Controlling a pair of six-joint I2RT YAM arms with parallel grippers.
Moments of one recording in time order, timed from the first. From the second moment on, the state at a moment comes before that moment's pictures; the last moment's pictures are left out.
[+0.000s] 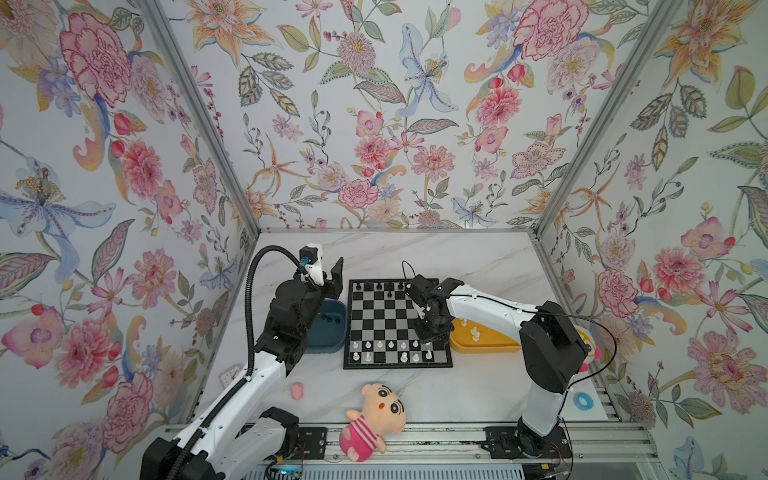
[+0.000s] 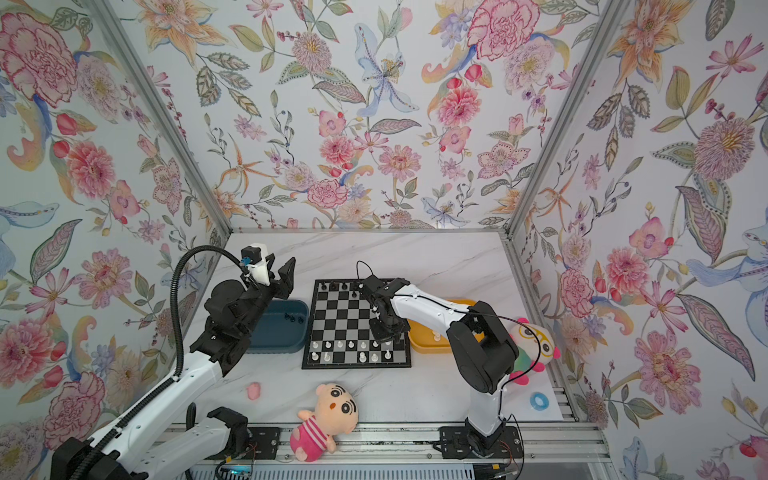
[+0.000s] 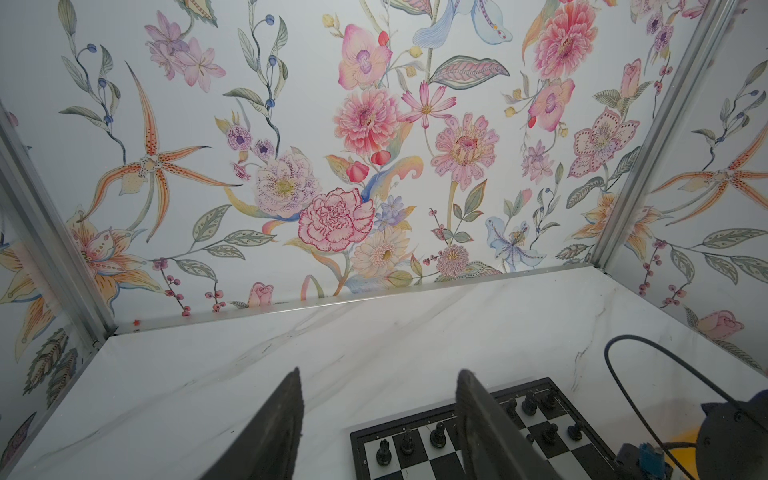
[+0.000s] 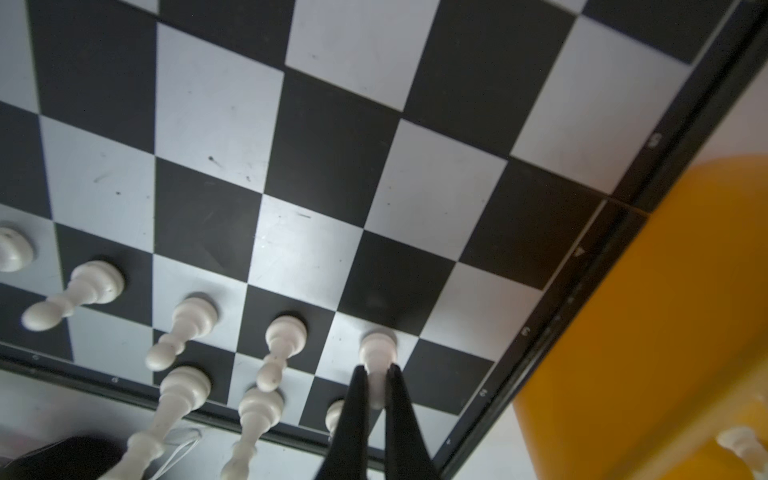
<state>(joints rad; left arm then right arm) -0.37 0.98 0.67 0.30 -0.10 -0.06 0.76 1.85 1.33 -0.97 -0.01 0.38</state>
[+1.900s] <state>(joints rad) -0.37 0.97 0.67 0.30 -0.10 -0.06 0.80 1.83 1.28 -0.94 0.00 0.42</state>
